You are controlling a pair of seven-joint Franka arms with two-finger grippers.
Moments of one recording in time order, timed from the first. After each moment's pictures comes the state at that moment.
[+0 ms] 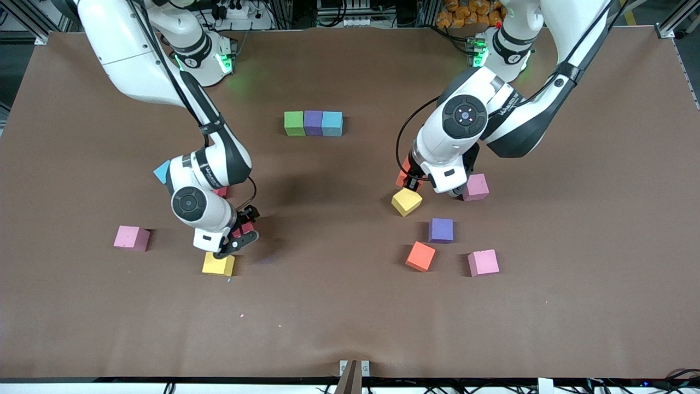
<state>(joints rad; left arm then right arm) 0.10 0.45 -0.81 -1.71 0.17 1.95 -1.90 0.26 0.63 0.04 -1.79 -0.02 2.29 -0.17</state>
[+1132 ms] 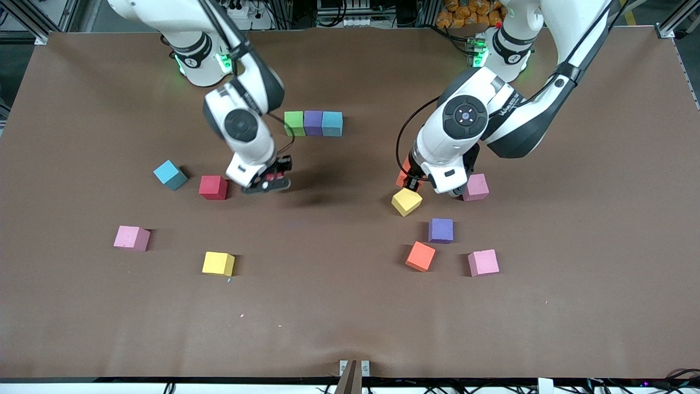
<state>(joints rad) 0.10 0.45 -0.81 -1.70 0.17 1.95 -1.90 0.54 0.29 0.08 -2.19 -0.02 2.33 0.48</state>
